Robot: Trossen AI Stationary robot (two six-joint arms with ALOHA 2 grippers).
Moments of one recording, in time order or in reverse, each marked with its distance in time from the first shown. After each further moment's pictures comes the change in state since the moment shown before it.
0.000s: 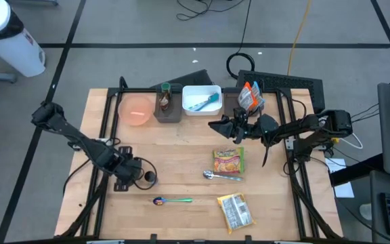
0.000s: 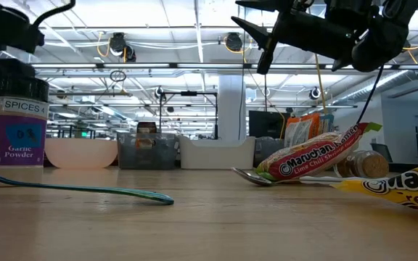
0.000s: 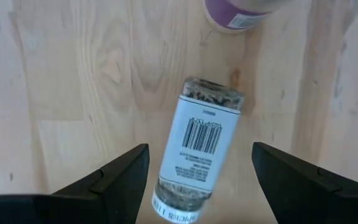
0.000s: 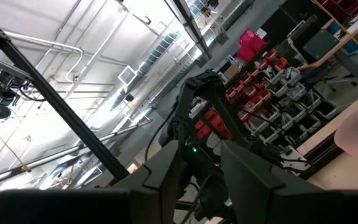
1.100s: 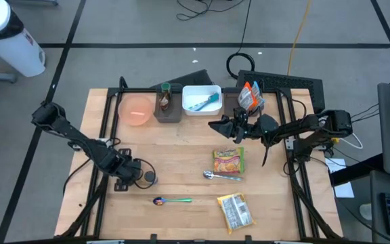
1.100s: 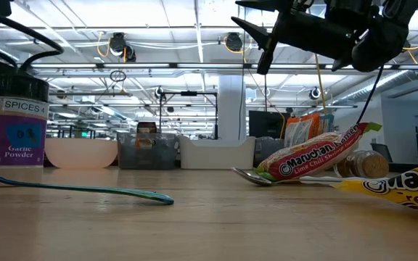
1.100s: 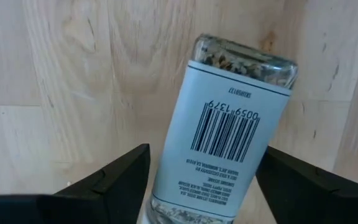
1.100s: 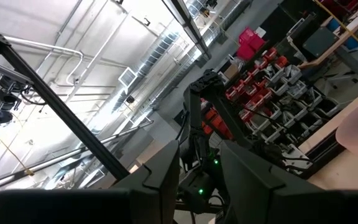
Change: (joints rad) left arm 0.000 0.000 -0.198 0.177 0.045 -0.027; right arm 0.000 0.000 0.000 0.000 0.004 0.023
